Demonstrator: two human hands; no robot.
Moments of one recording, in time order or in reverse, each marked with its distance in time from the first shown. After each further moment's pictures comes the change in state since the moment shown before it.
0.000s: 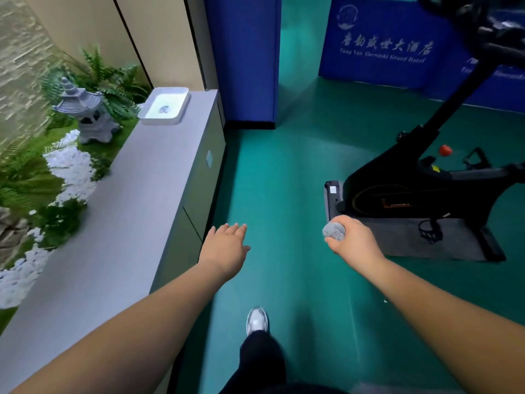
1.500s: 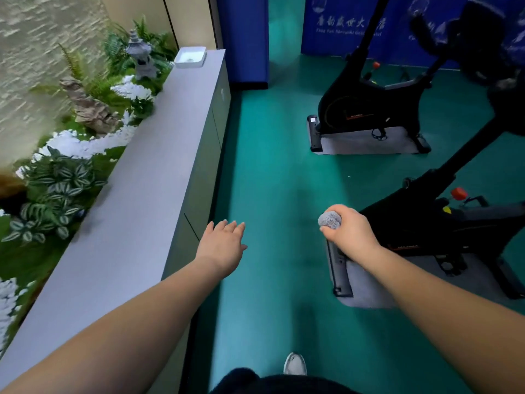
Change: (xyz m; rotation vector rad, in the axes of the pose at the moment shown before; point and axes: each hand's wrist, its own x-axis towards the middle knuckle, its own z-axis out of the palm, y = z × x) left_hand -0.850 0.084 0.223 0.093 0.006 0.065; right_hand -0.874 0.072 0.083 0.073 0.077 0.005
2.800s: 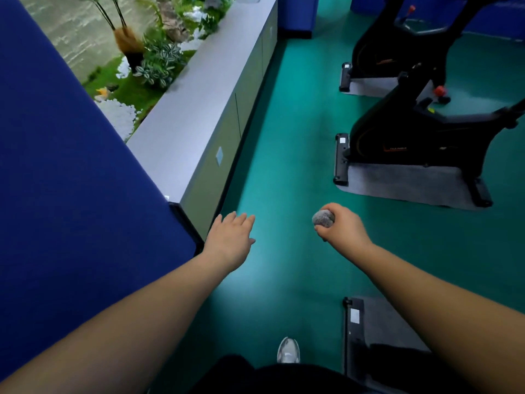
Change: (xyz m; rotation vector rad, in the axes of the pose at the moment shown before) left_hand -0.700 0.208 0.189 -0.070 -0.032 -0.131; right_hand -0.699 0.108 0.006 -0.005 -0.210 -0.090
